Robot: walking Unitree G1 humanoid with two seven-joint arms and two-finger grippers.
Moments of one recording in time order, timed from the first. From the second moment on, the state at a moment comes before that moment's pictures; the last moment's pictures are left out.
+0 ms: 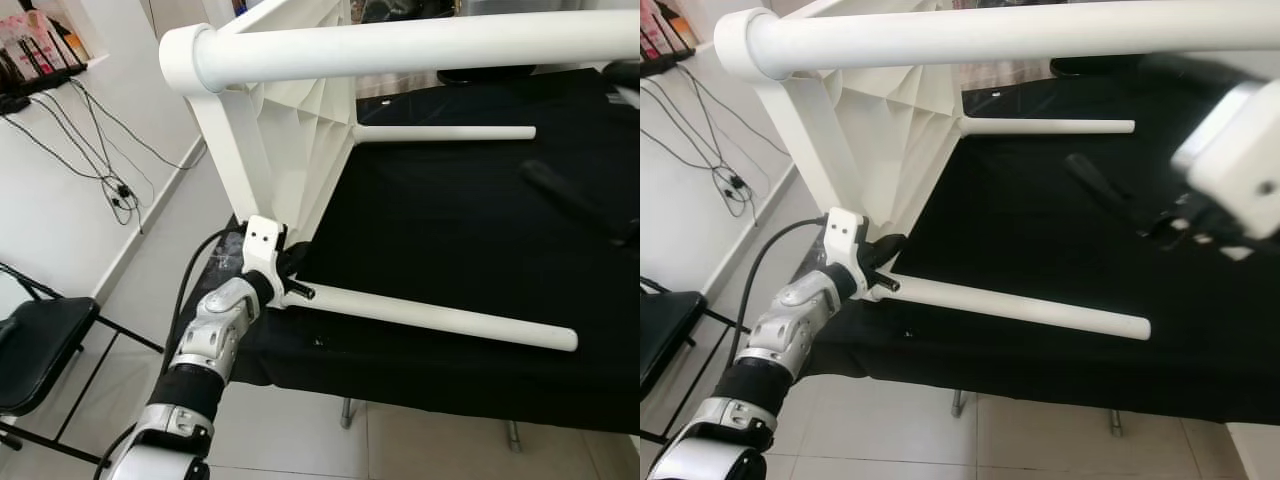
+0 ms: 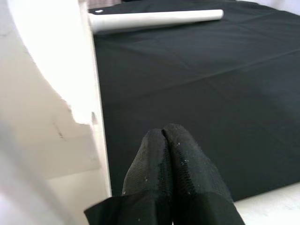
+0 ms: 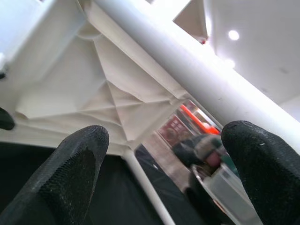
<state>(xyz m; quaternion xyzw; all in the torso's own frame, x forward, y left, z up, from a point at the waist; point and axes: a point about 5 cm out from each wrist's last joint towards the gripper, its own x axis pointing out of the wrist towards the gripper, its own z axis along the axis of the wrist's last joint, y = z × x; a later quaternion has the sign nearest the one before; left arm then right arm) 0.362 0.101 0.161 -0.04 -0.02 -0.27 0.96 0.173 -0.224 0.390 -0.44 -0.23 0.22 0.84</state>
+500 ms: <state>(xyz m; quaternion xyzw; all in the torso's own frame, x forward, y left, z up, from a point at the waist) 0.360 0.091 0.161 -0.06 -0.03 -0.28 0.96 0.182 -0.219 0.404 -0.48 -0.25 0.19 0.82</state>
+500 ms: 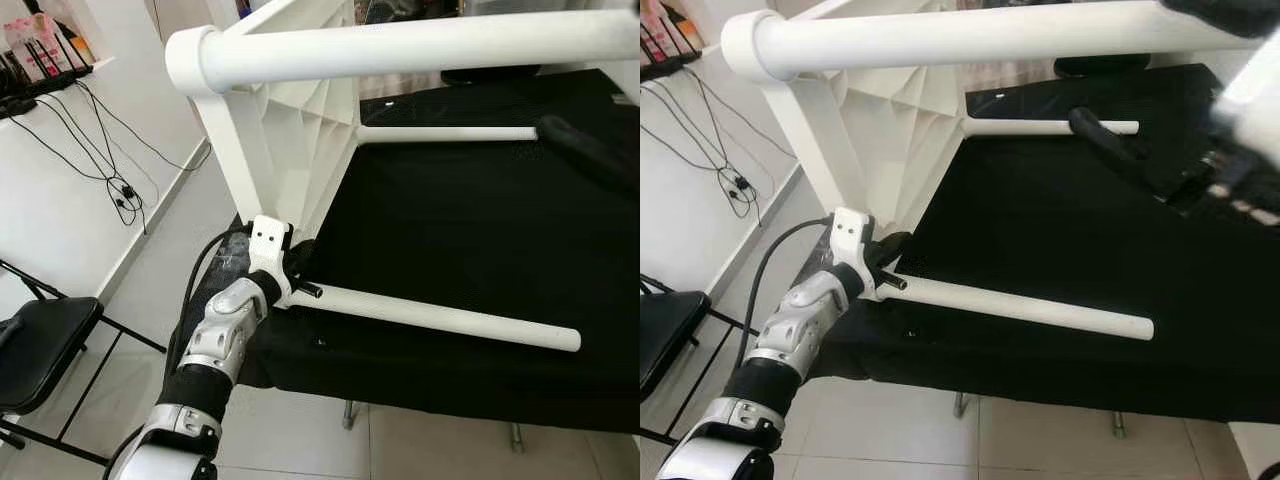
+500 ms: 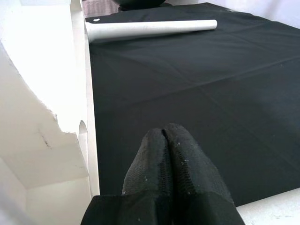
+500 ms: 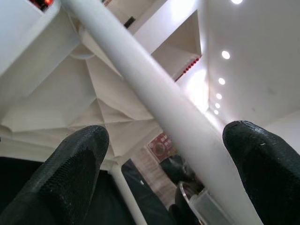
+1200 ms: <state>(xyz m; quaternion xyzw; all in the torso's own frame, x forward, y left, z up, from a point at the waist) 0.350 0.076 0.163 -0.12 -0.04 -0.23 0.96 0.217 -0.226 0.435 -0.66 -0.25 0.04 0.70</state>
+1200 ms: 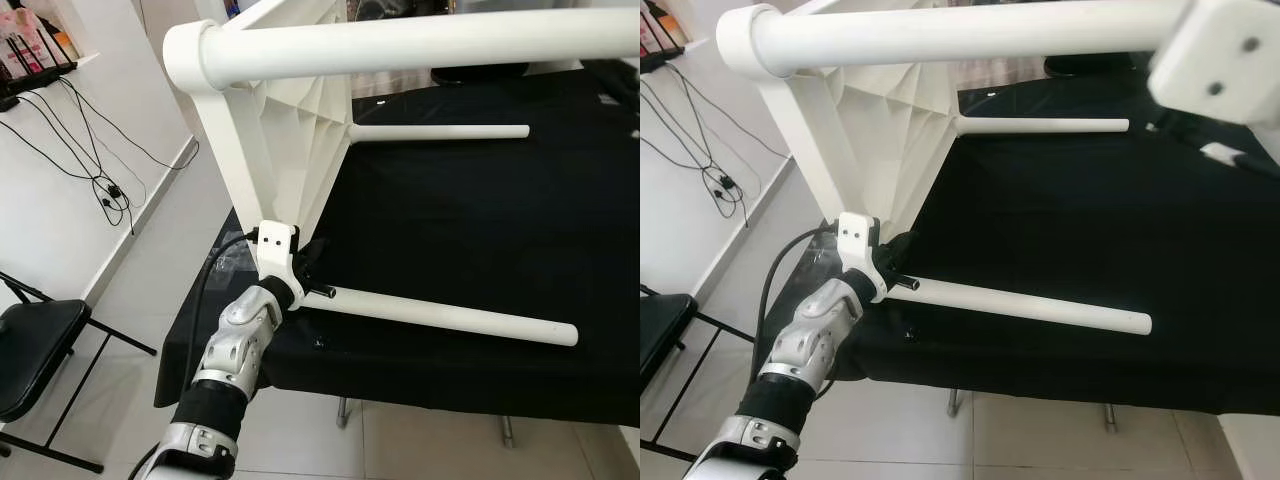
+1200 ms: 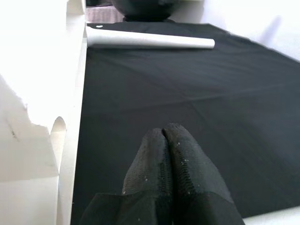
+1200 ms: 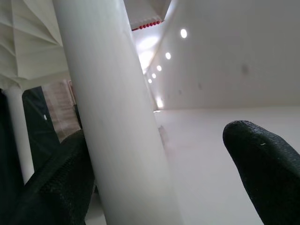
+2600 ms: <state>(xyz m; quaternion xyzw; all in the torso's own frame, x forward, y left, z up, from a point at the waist) 0.355 0.100 0.137 -0.11 0.04 -0.14 0.98 0.239 -0.225 0.404 -0.66 -0.20 0.02 0.72</state>
